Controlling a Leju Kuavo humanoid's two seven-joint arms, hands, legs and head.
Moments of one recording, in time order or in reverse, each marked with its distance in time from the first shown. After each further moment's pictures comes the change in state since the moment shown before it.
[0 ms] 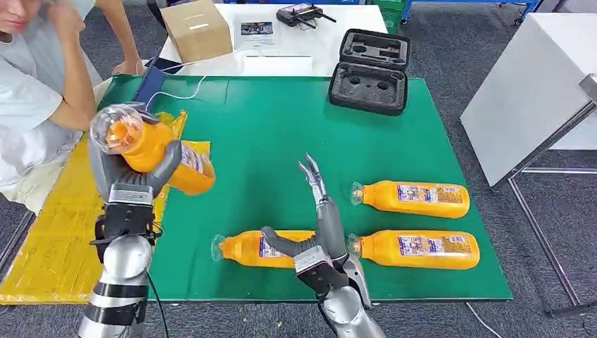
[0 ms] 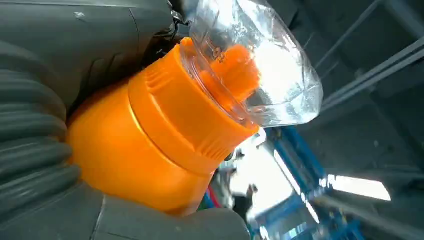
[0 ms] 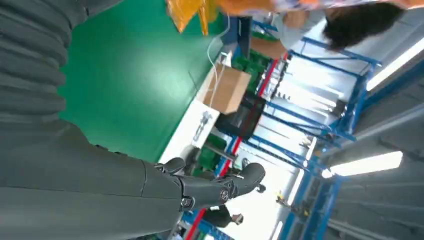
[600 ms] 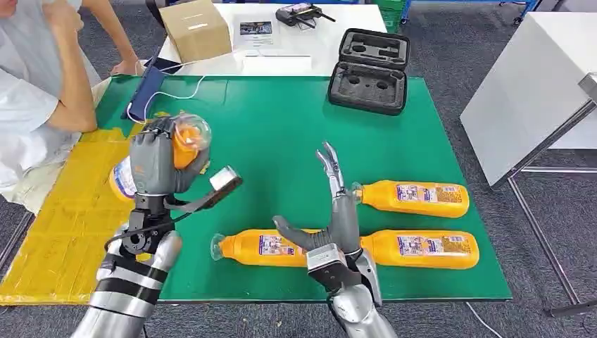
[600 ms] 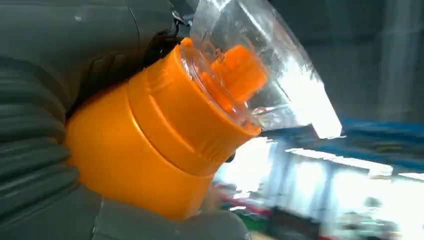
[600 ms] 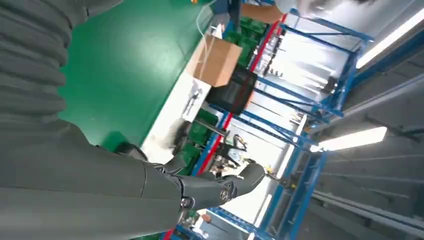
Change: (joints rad) left arm -0.142 0.113 -0.185 0.400 -0.893 0.265 0.649; right arm -0.014 -0.035 0.021 -0.086 0.001 -0.057 0.035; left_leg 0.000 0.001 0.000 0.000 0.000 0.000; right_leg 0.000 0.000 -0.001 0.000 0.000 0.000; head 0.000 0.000
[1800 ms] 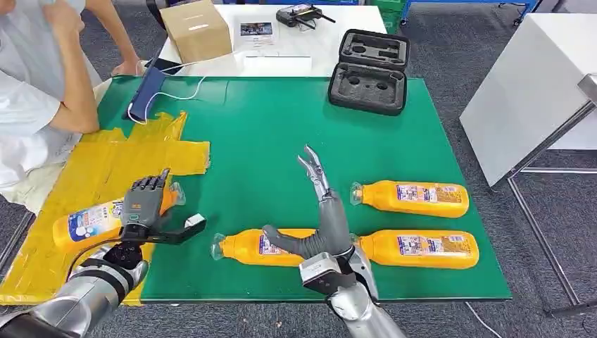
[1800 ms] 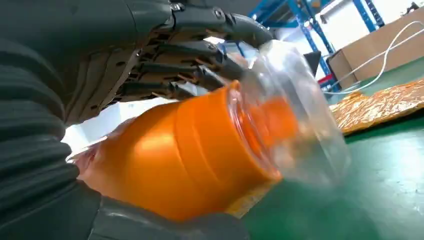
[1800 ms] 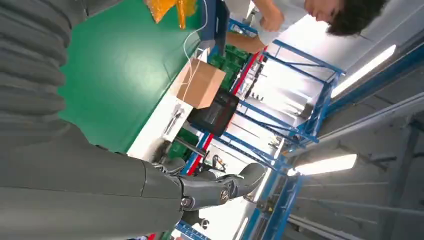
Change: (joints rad) left arm -0.218 0.168 -0.293 0.938 0.116 -0.023 0.059; right arm -0.058 -0.097 0.127 0.055 -0.093 -0.016 -0.032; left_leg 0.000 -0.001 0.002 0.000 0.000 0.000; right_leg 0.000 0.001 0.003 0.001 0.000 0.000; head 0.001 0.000
